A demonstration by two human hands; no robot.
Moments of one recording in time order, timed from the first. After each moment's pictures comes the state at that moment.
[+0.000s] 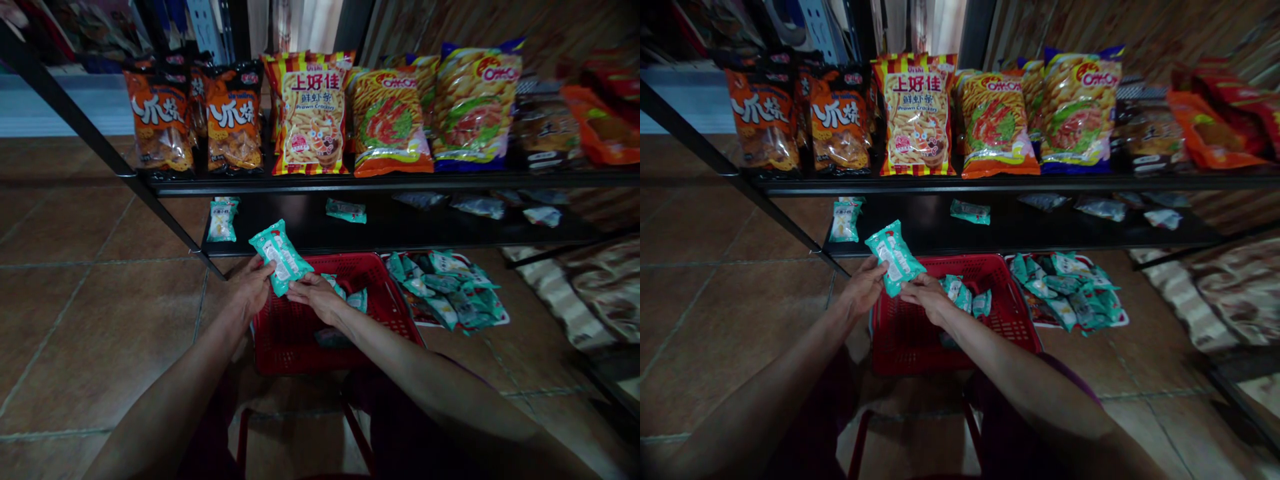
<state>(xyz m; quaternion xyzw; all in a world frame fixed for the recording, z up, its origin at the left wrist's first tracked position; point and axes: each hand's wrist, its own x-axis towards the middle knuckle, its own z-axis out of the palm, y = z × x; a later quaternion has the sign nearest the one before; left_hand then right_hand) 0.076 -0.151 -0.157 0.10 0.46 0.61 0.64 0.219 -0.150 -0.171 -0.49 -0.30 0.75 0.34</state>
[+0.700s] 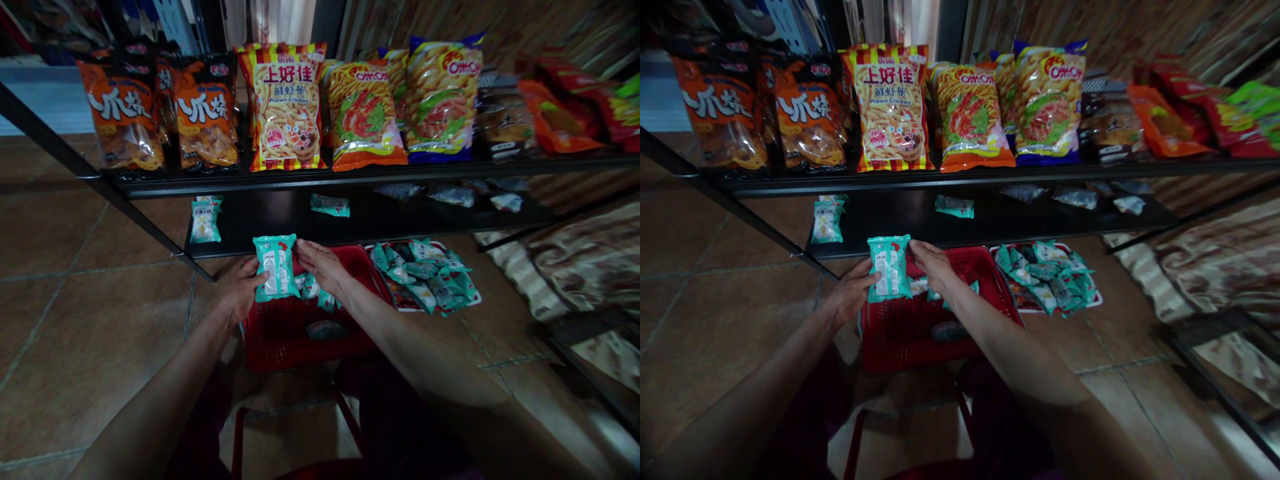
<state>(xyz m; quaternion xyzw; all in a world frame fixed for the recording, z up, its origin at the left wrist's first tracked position) 0.078 -0.167 -0.147 0.19 0.46 0.52 0.70 0.244 -0.105 -0.151 -0.53 -0.26 0.68 0.44</state>
